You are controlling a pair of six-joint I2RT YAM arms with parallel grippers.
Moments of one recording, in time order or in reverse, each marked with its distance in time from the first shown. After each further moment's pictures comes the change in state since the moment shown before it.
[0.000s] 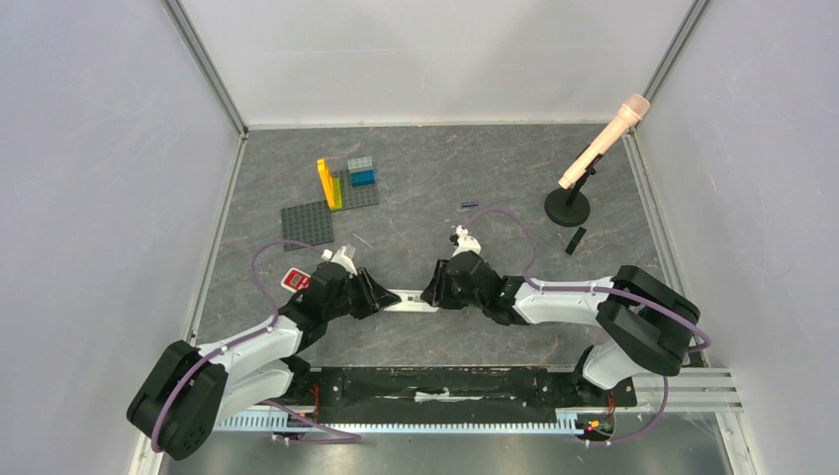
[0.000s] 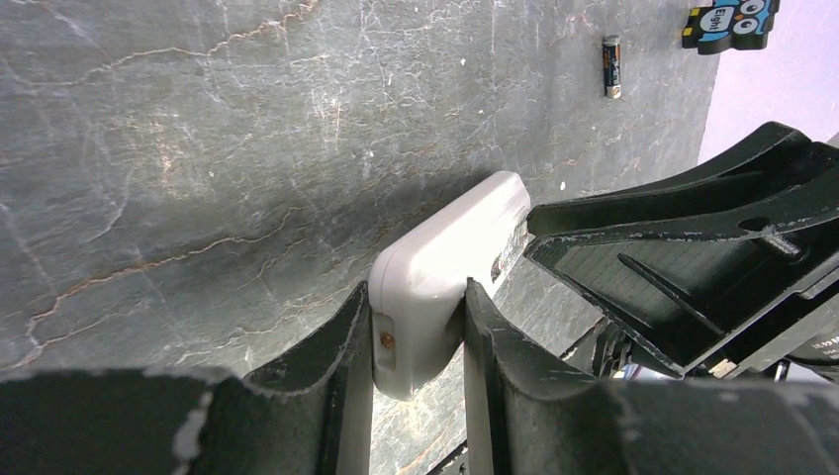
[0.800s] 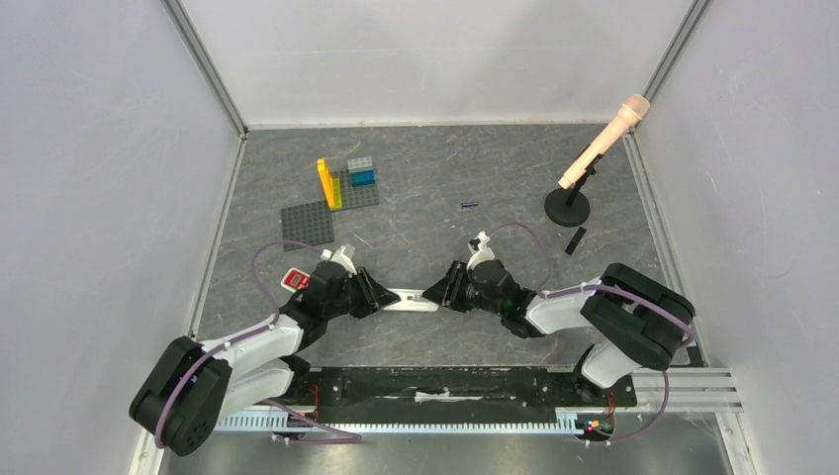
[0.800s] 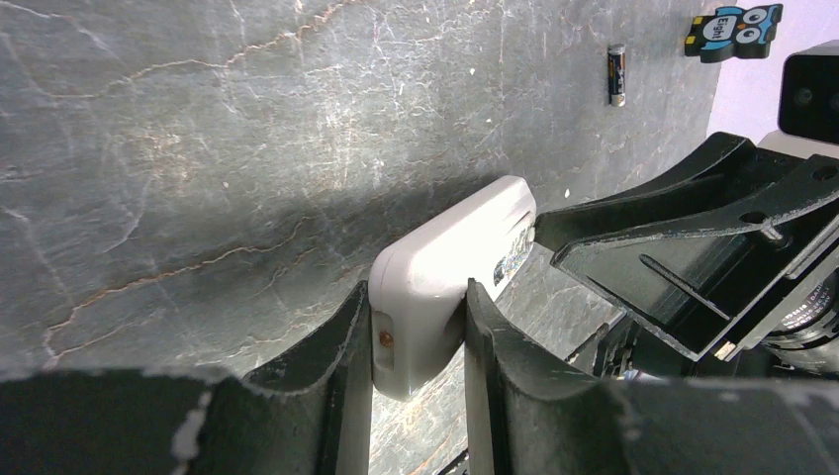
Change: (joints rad) left arm 0.018 0.034 -0.004 0.027 0.006 0.002; right arm -0.078 0.043 -0.245 0.544 -0.162 0.166
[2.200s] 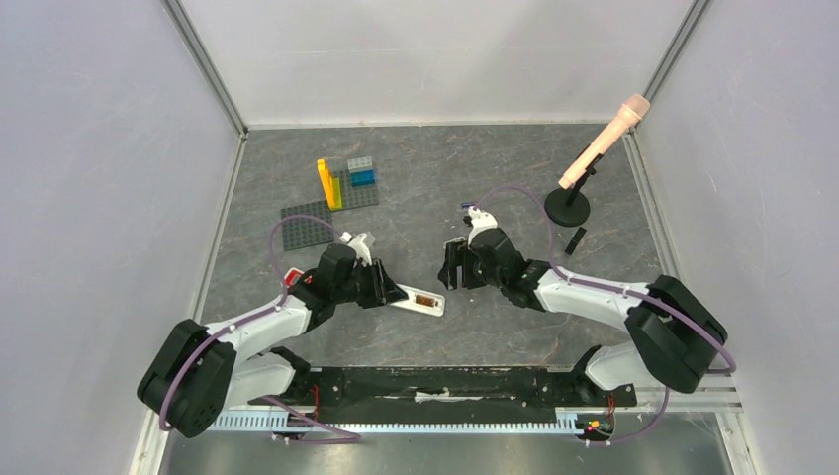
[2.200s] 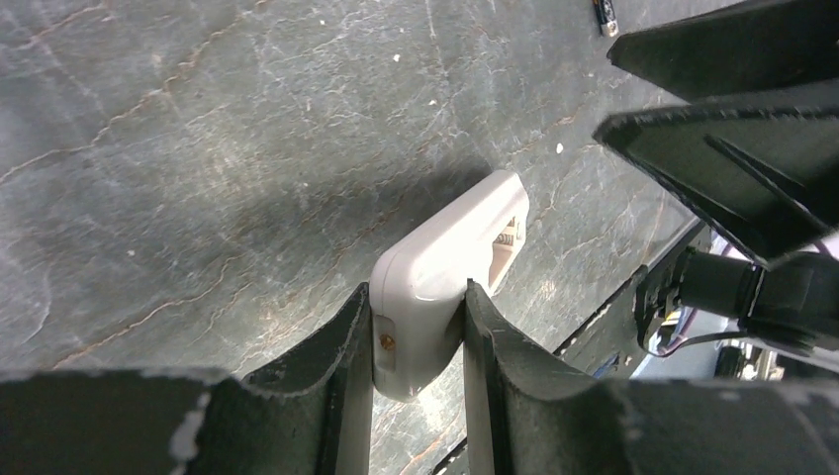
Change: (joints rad) left arm -0.018 0.079 0.173 -0.150 0.082 0.206; right arm -0.111 -0.148 0.244 -0.622 0.157 -0.486
